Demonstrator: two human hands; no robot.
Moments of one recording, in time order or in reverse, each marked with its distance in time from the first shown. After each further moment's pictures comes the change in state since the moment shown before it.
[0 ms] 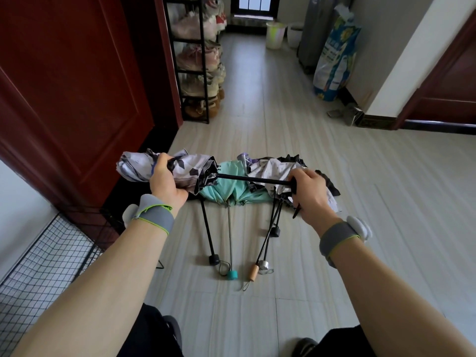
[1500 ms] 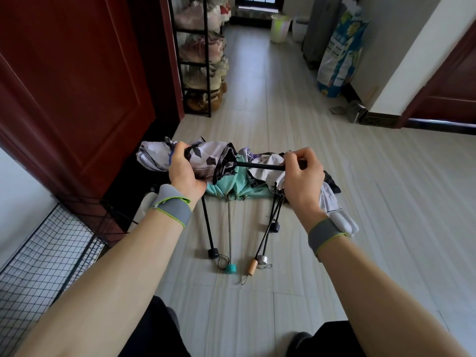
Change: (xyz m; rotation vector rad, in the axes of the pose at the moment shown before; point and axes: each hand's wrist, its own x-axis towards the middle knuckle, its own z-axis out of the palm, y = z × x) left_hand -0.032 -0.016 0.036 0.003 0.033 -0.002; right_hand -0.029 -0.016 0.025 -0.080 0.135 -0.459
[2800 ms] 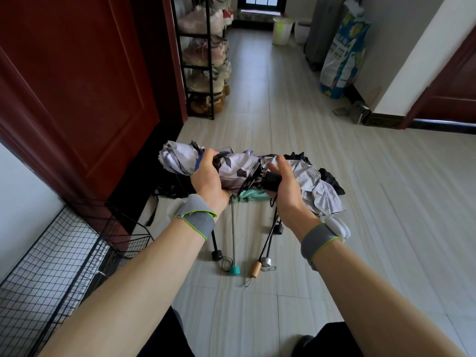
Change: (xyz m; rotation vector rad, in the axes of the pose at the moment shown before) left_hand -0.045 -0.021 0.027 0.029 -0.004 -0.045; right_hand -0.013 0.013 0.024 0.343 -0.383 0.422
